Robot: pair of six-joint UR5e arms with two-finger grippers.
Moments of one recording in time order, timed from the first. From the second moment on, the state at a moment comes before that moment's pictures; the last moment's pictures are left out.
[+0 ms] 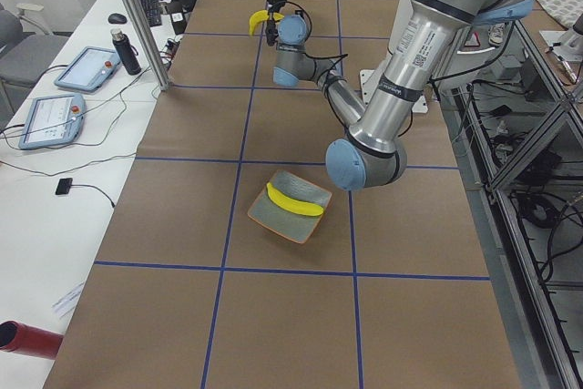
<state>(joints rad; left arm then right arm) -0.70 -2.10 -1.75 -2.69 -2.31 -1.70 0.72 -0.93 1.97 -1.32 1.96 1.74</state>
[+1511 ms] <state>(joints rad) -0.67 -2.10 -1.75 -2.76 -2.31 -1.67 0.61 -0.88 1.97 -1.29 1.92 1.74</state>
